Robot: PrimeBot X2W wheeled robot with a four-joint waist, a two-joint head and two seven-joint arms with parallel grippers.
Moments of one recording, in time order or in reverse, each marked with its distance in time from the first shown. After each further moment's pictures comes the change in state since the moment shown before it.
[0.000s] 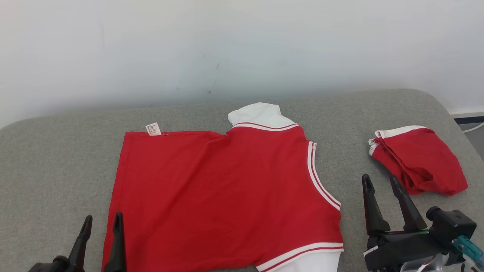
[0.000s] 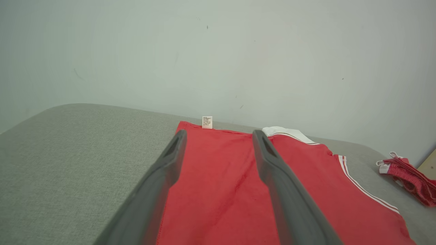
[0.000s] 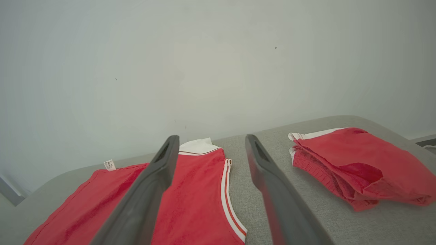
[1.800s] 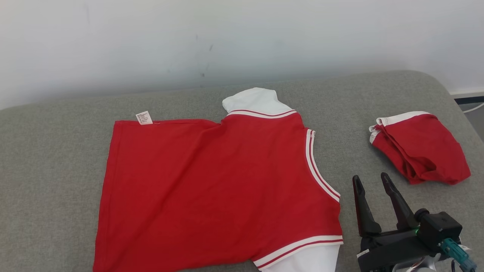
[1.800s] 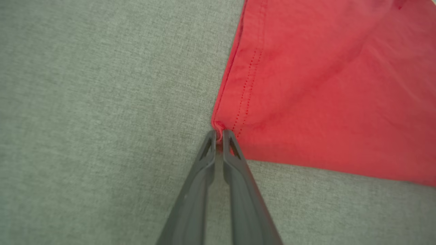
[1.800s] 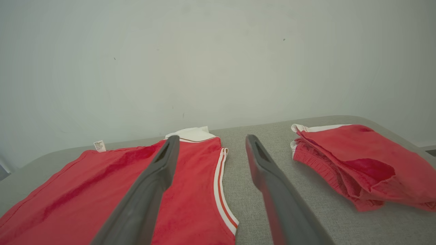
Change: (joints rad) left arm -0.031 0.007 0.032 0.414 -0.146 -0.029 0.280; right arm -0.037 0.006 0.020 0.099 -0.095 0.059 -0.095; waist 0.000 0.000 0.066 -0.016
